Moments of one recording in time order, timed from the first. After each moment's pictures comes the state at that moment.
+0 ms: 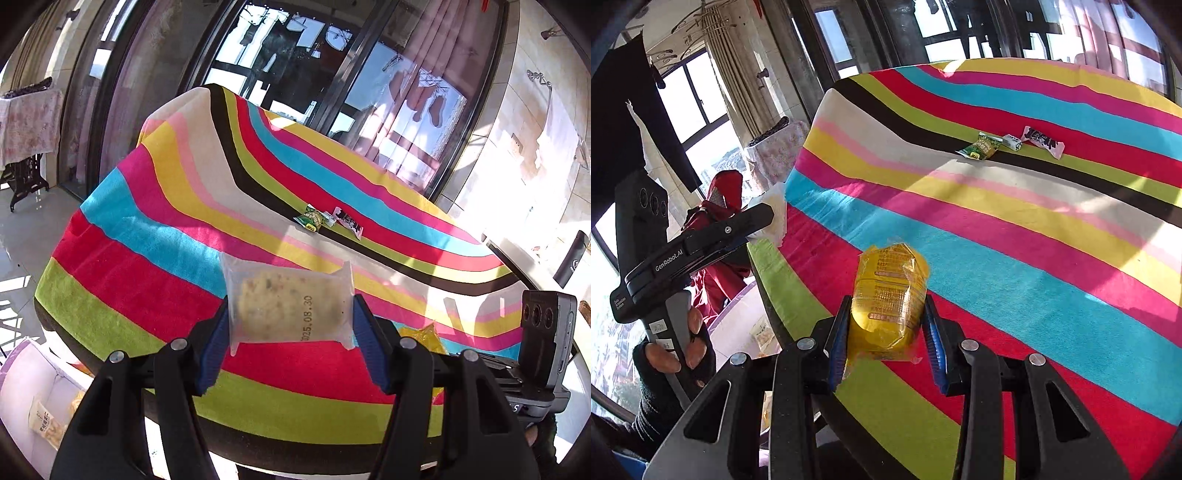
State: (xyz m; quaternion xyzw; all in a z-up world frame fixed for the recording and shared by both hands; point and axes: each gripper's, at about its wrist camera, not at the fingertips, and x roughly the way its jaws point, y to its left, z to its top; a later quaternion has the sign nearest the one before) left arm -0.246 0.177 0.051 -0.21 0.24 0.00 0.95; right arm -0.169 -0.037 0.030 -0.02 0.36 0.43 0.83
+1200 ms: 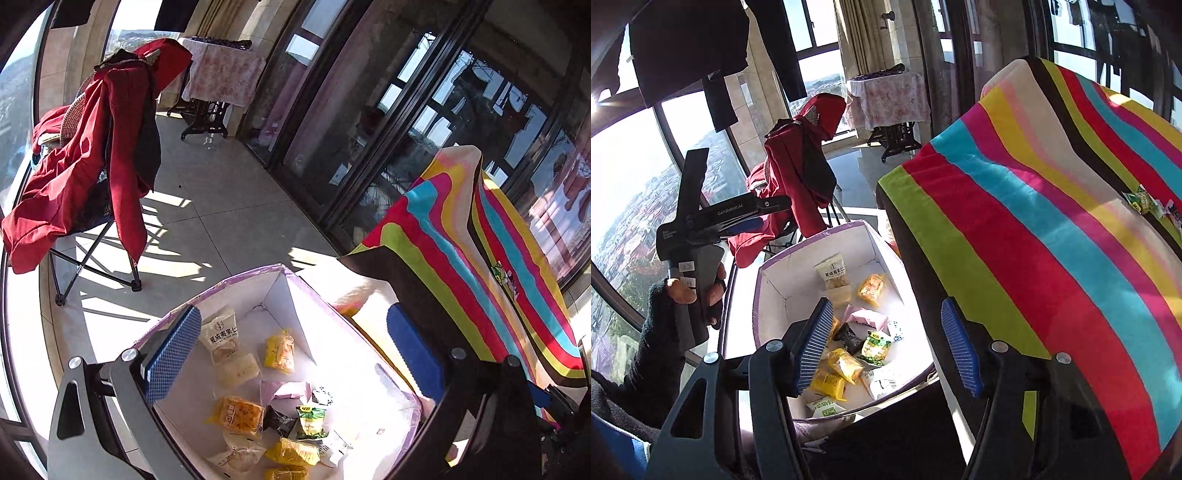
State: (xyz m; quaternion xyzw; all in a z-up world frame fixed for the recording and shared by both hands) left arm -0.424 0.328 0.004 -0.33 0.26 0.30 0.86; right arm -0.259 0.062 0.036 -0.16 0.33 0.57 0.74
